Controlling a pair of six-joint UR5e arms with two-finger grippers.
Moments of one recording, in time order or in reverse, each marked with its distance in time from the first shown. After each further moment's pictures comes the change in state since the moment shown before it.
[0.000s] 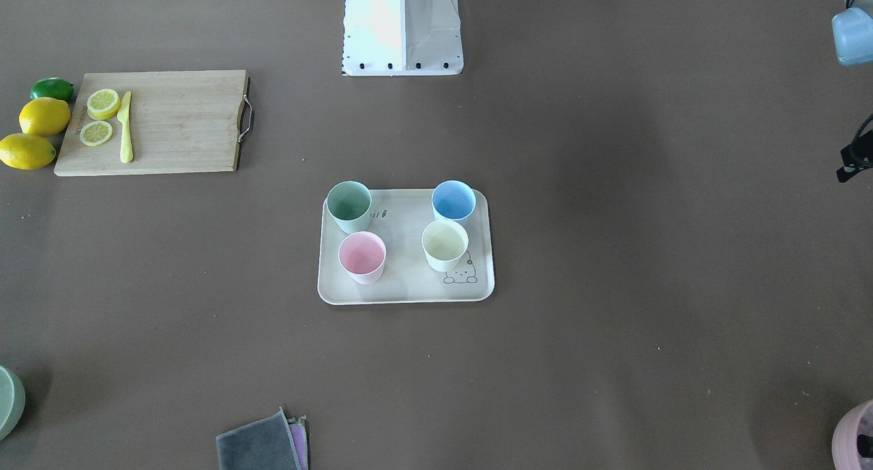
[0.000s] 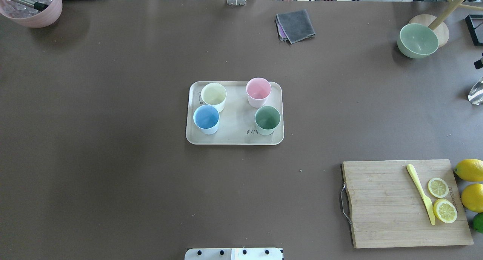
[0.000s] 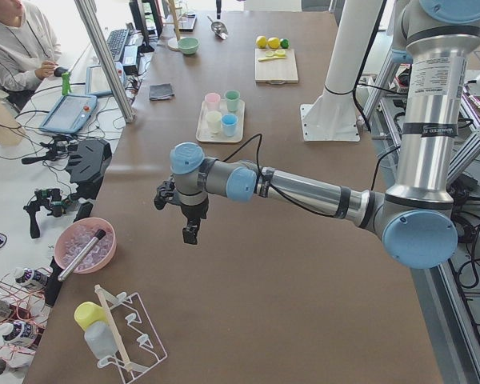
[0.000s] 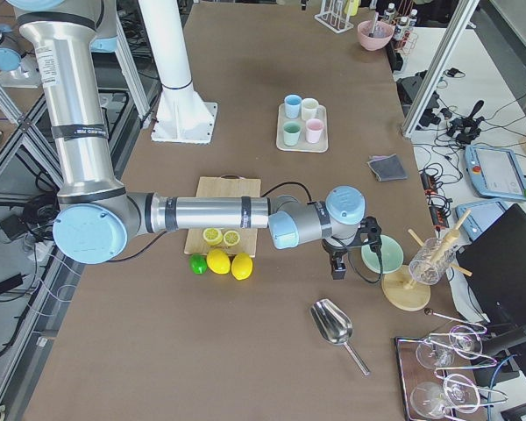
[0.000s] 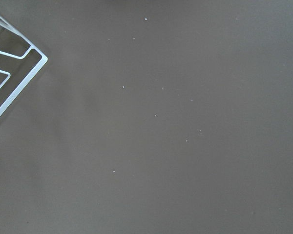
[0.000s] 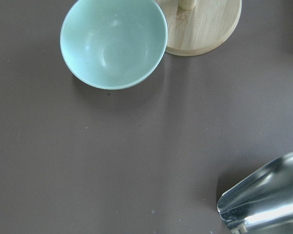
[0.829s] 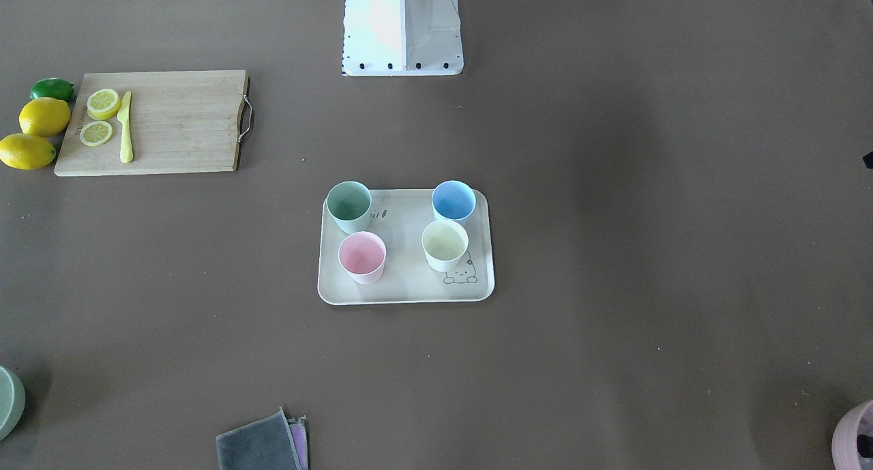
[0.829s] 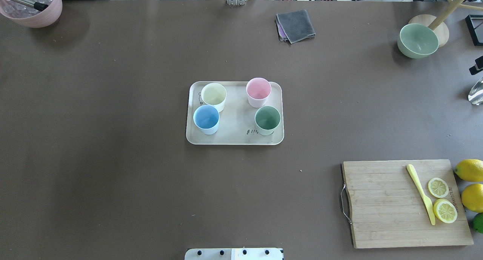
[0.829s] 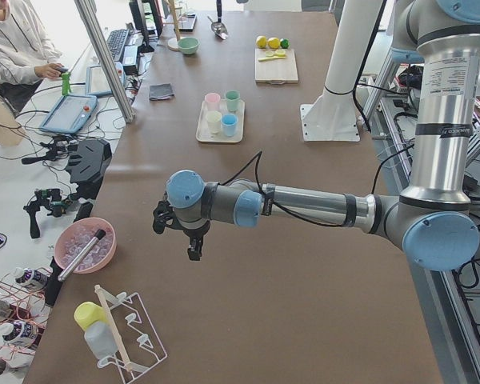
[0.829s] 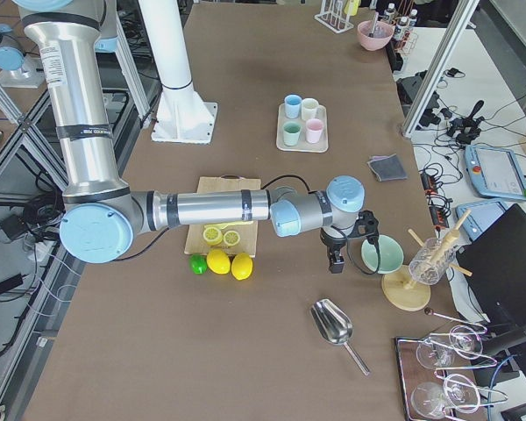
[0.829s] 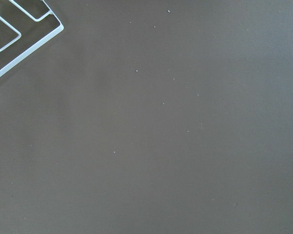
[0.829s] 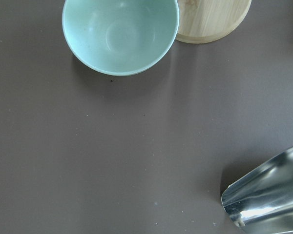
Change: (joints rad) left arm -0.103 0.016 0.098 -0.060 -0.170 0.001; right arm -0.042 0.000 0.053 -0.081 -0.063 -0.019
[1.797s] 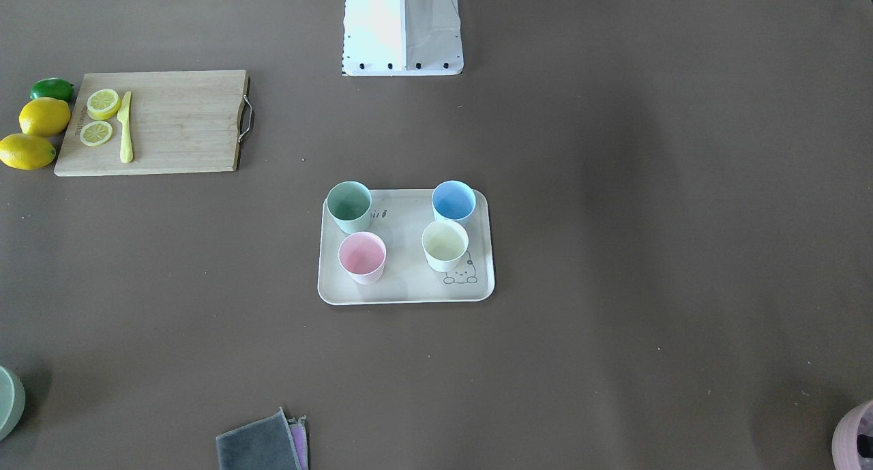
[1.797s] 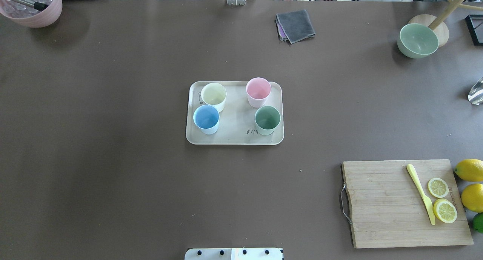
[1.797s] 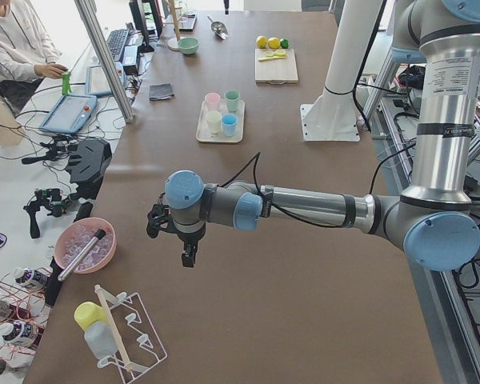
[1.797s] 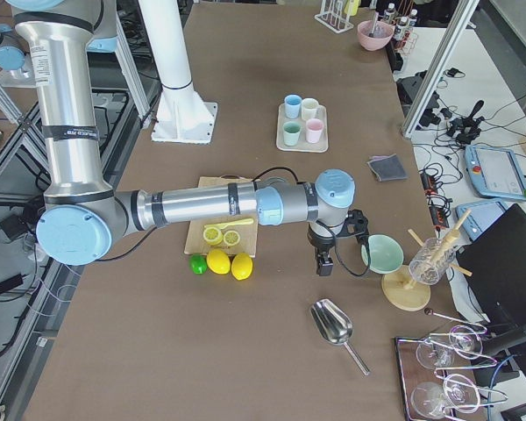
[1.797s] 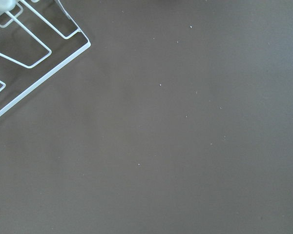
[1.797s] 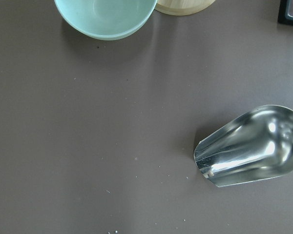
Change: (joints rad) left arm -0.035 -0.008 0.000 -0.014 0.062 0.004; right arm 0.053 -0.069 0.131 -0.177 -0.014 -0.142
